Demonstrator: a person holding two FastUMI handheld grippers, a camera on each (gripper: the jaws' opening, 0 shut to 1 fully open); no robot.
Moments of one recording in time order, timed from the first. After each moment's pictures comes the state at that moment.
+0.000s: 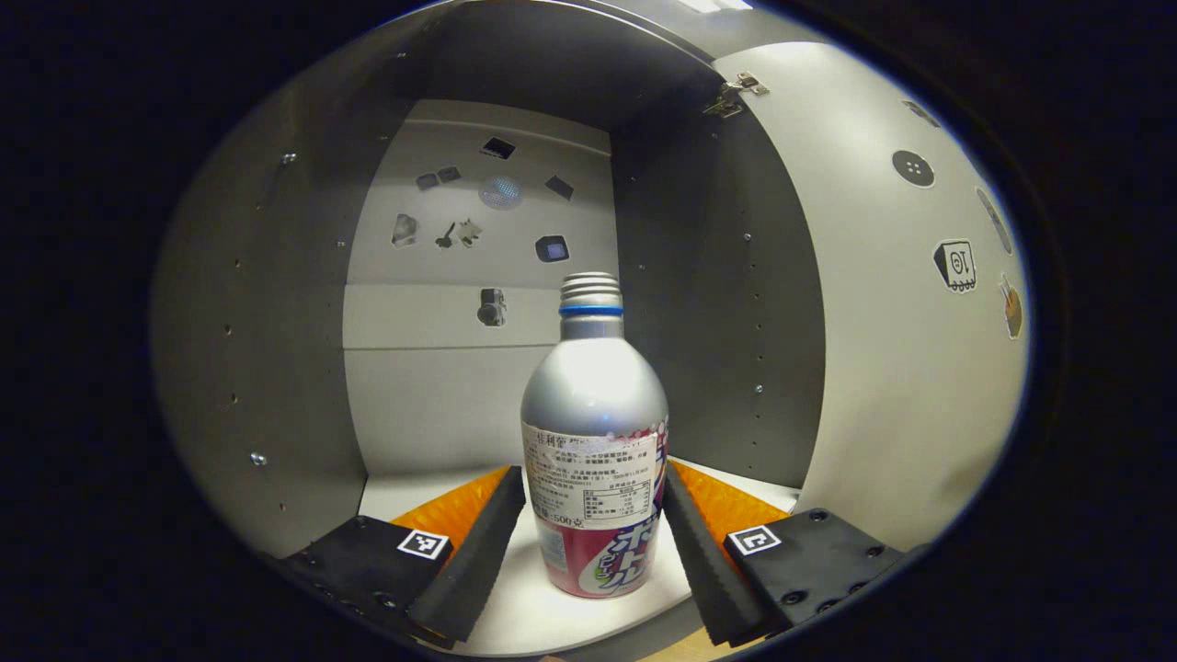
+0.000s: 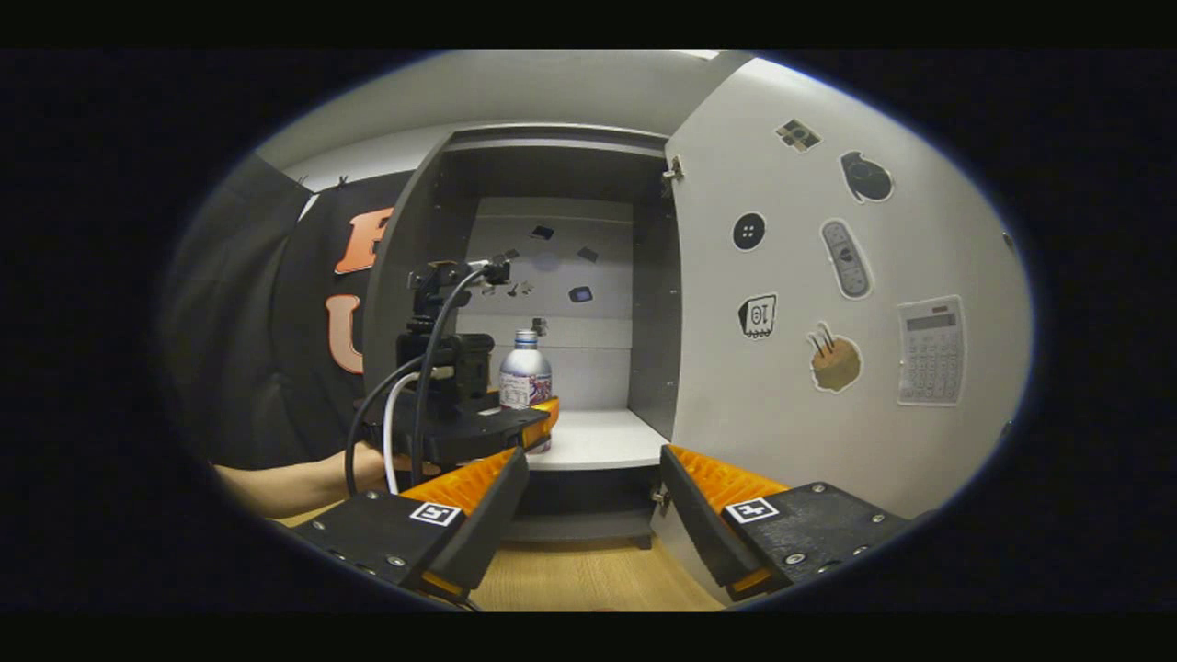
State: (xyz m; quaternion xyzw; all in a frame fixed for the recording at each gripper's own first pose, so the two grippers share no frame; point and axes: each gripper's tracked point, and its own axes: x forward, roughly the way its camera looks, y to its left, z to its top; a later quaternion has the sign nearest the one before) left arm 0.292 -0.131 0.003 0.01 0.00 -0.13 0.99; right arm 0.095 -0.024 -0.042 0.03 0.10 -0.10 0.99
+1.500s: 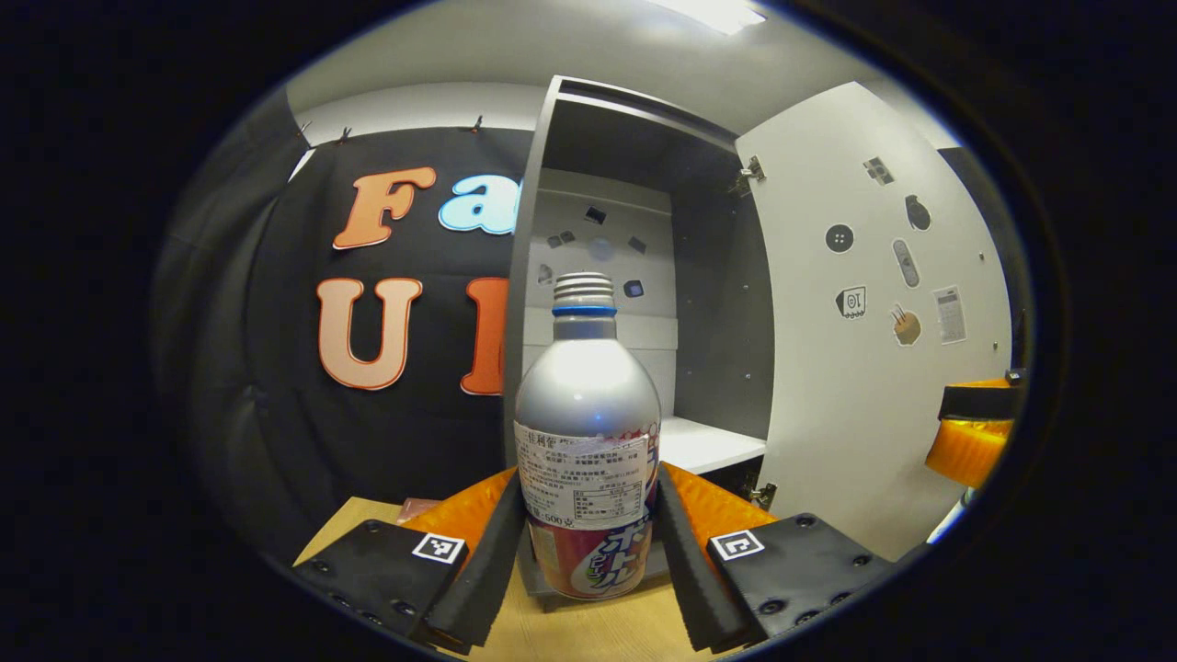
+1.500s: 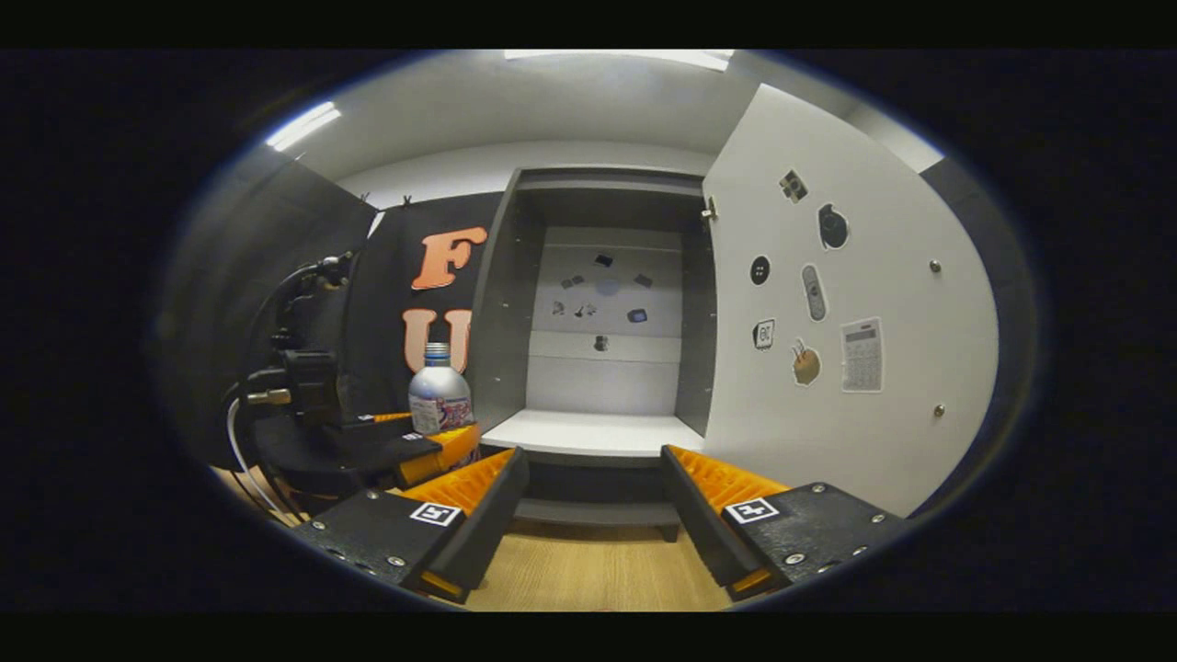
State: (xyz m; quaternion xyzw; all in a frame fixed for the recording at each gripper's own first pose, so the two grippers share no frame) left arm 0.049 -0.035 -0.013 -0.02 -0.01 -0.01 1.00; right arm 0.003 0.029 -0.023 0.03 0.07 -0.01 1.00
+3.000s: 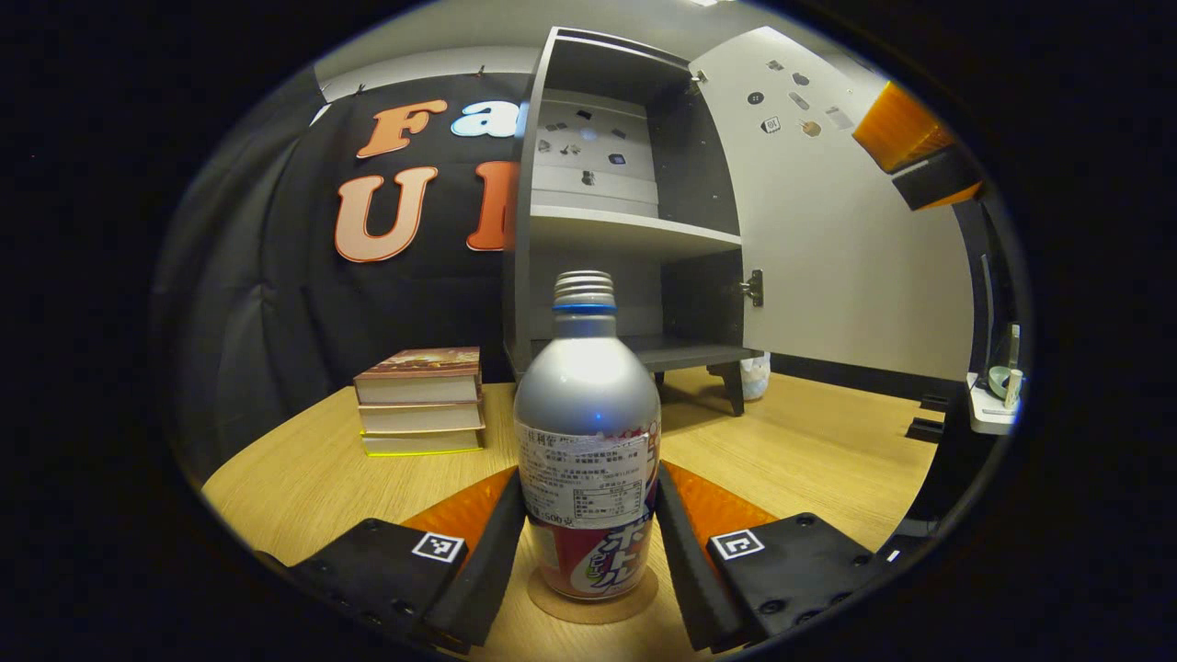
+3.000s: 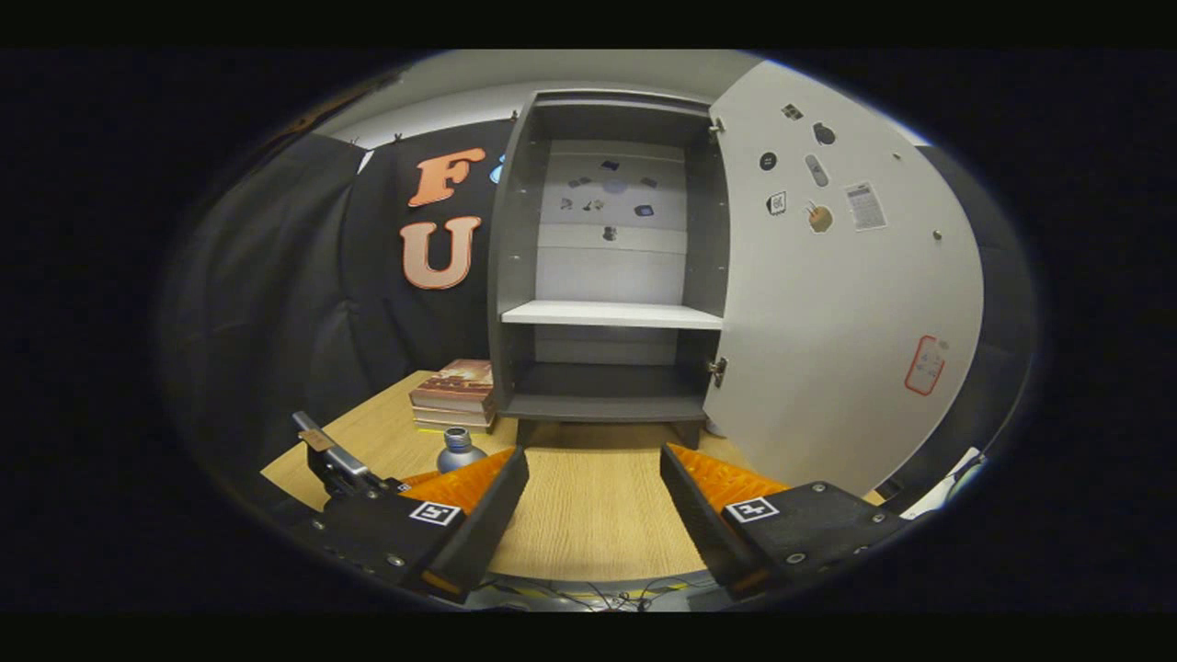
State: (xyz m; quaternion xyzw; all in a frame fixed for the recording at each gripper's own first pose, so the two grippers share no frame) left arm -0.046 -0.053 -0.298 0.01 0.08 -0.02 1.00; right arm -0.069 0.084 -0.156 0.03 0.24 -0.02 0.97
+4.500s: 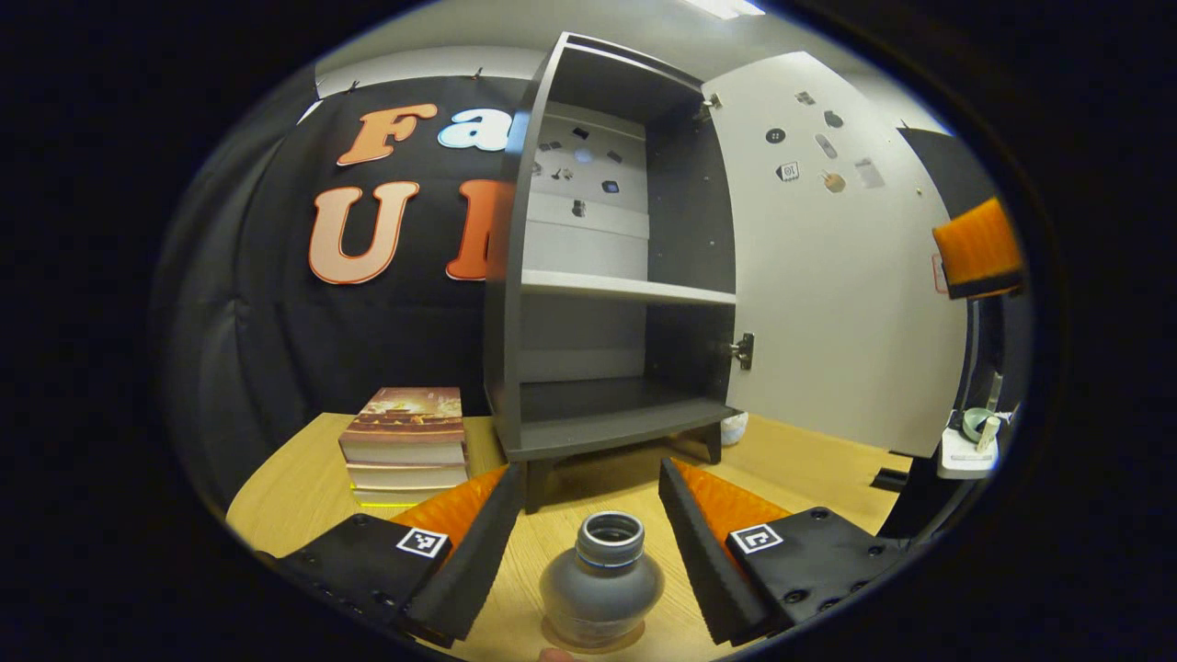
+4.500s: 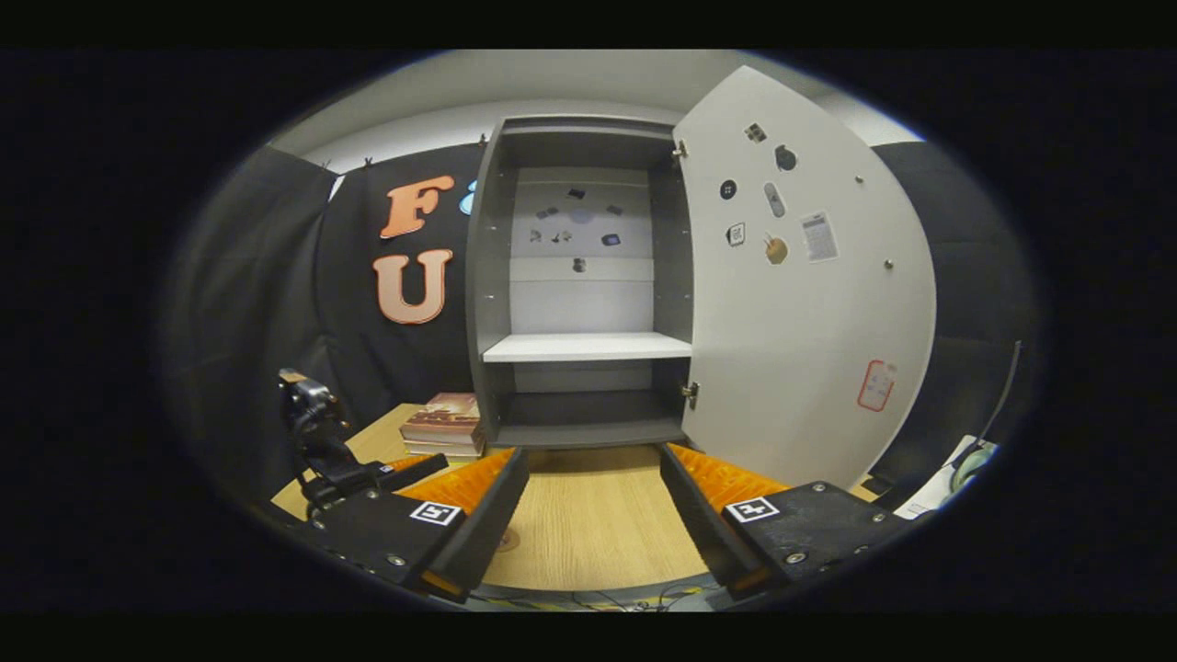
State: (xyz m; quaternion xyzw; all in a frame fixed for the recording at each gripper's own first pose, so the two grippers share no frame) left arm -0.014 -0.041 -0.177 -0.02 0.05 -0.06 1.00; right arm -0.072 0.064 -0.097 0.05 0.18 -0.08 0.98
